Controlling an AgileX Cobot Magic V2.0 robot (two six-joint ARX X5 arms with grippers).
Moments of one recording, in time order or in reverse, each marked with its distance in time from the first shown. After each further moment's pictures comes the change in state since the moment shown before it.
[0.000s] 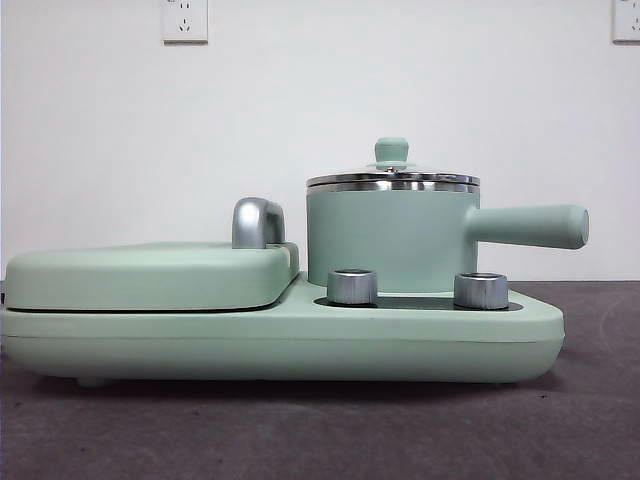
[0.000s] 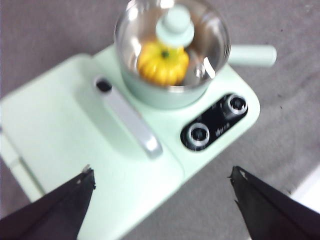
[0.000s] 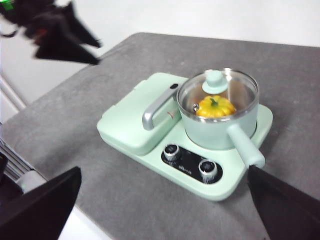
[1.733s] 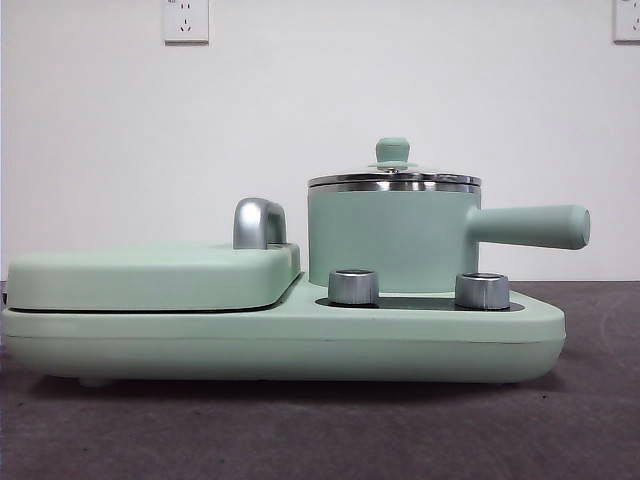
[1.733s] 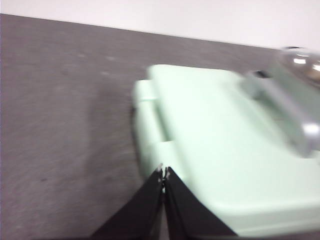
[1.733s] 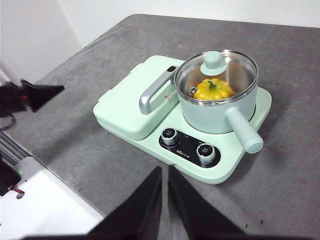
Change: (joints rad) left arm 0.461 -1.202 -1.384 0.776 -0.007 -0.143; right arm 0.000 0.000 0.000 -0.052 0.001 -0.005
